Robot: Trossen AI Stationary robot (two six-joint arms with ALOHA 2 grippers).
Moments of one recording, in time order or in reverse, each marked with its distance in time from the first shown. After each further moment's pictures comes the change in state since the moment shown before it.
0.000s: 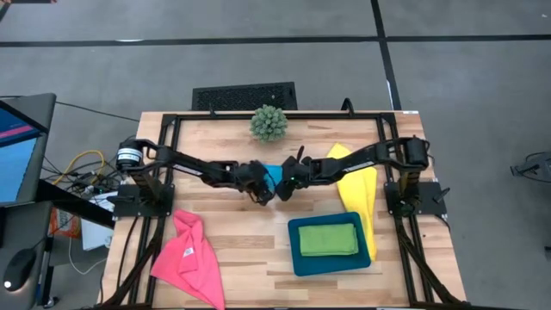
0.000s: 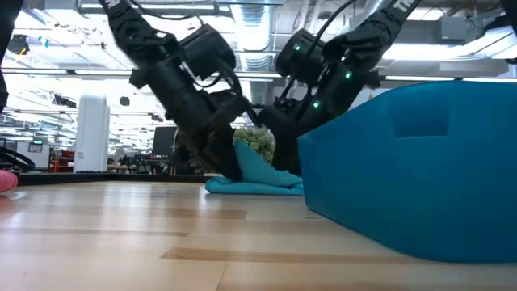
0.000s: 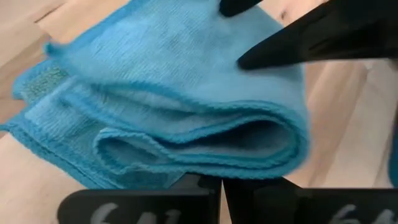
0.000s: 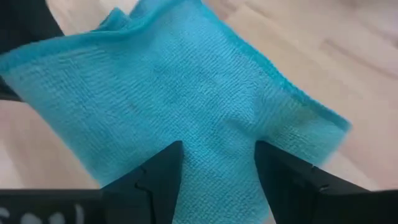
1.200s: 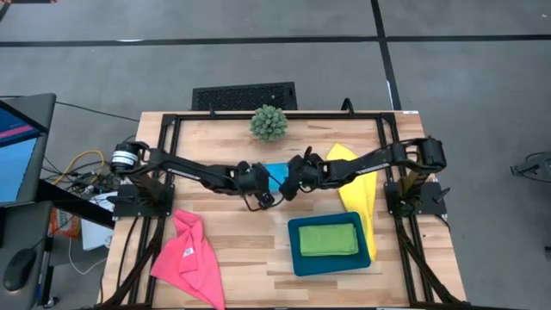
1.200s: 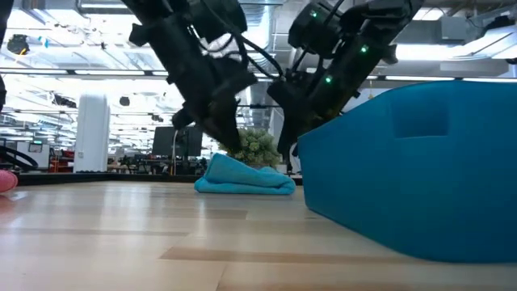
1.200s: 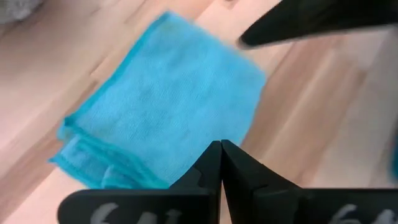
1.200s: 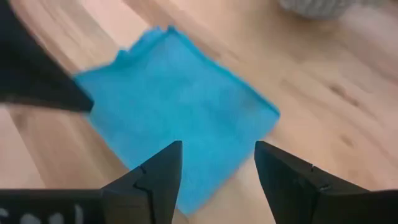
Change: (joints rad) left arm -0.109 -0.039 0.172 -0.321 -0.247 0.026; right arm 0.063 -0.140 -0.036 -0.054 0.170 -0.013
